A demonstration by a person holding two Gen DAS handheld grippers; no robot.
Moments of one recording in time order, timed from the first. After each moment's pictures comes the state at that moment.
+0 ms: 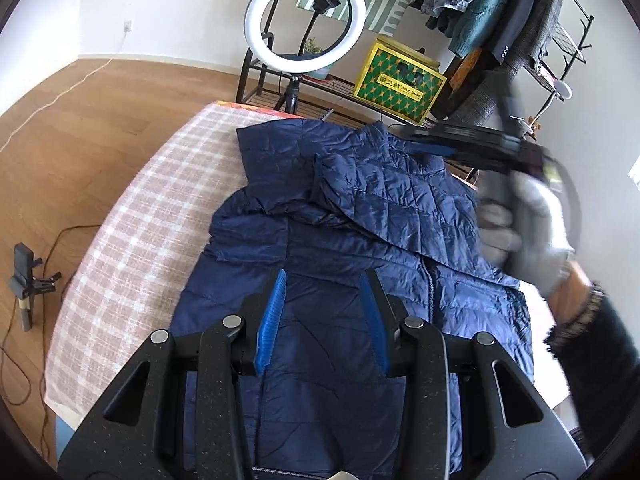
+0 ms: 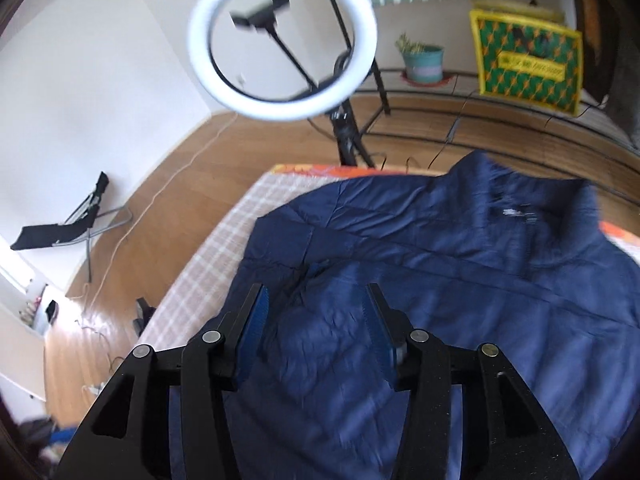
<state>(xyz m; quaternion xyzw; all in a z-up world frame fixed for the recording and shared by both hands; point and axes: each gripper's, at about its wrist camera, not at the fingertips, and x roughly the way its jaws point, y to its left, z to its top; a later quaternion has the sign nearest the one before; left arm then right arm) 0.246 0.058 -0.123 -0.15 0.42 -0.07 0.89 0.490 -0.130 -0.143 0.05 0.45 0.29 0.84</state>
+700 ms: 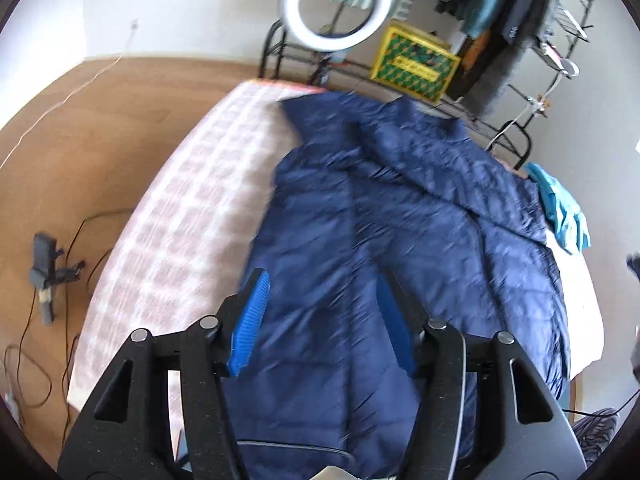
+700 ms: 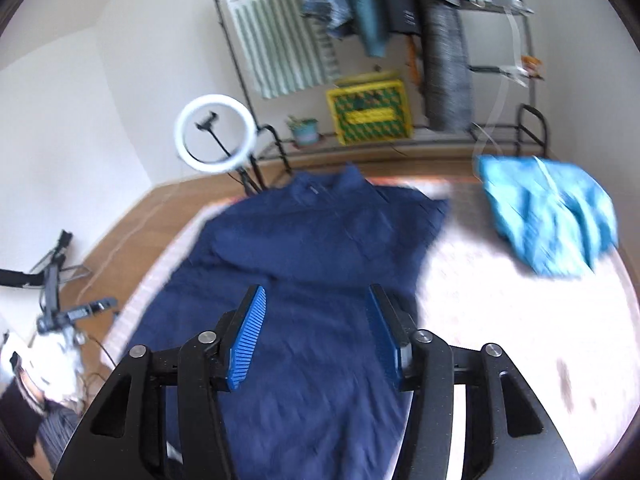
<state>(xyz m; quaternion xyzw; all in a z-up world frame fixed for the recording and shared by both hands) 0.190 0.119 -0.171 -0.13 0.44 -0.05 0.89 0.191 -0.388 -0.064 0.08 0.37 0.13 0.92</state>
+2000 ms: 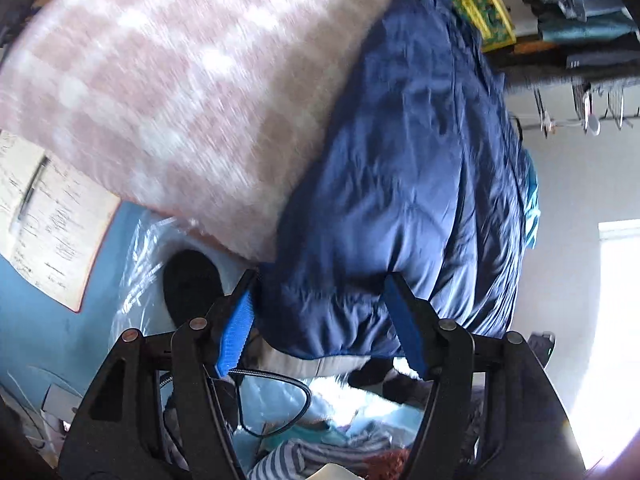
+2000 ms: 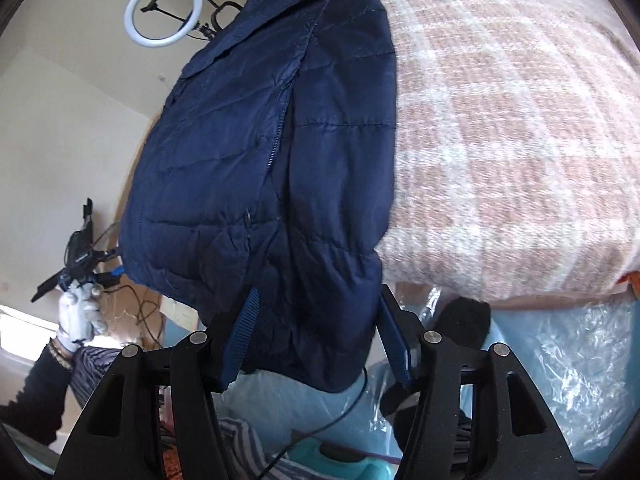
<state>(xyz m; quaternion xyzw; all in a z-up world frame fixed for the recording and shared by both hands) 0.102 0.177 -0.319 -0.35 0.61 -0.12 0.70 0.094 -0.402 -0.262 0.21 0.57 0.17 0.78</state>
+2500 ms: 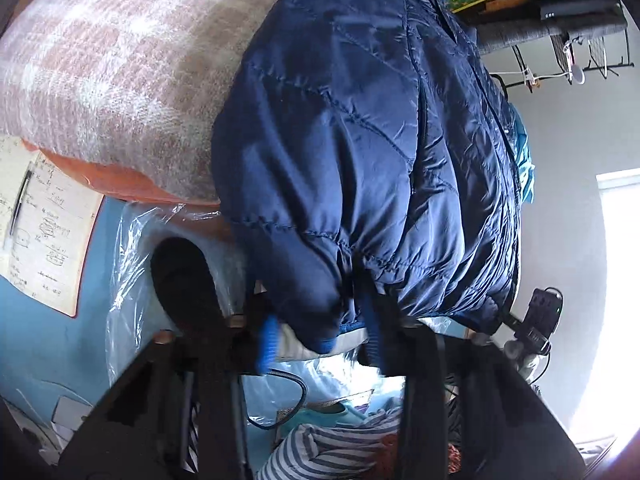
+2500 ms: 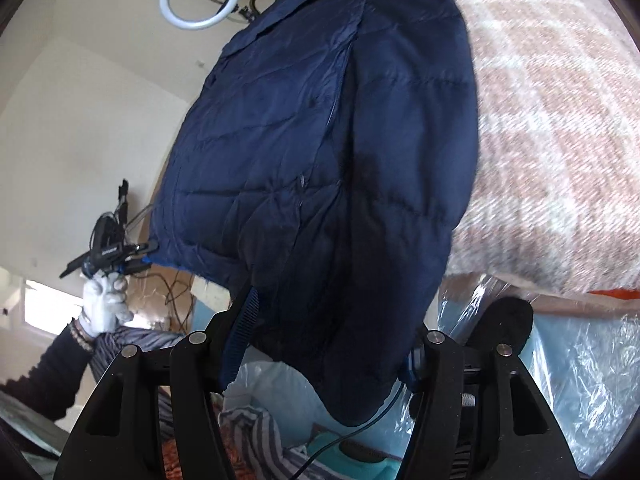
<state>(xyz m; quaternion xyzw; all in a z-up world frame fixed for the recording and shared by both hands) 0.083 0.145 -0.303 -0.31 0.61 -0.16 0.71 0.097 -0.371 -0.274 0.23 0.56 0.25 0.75</state>
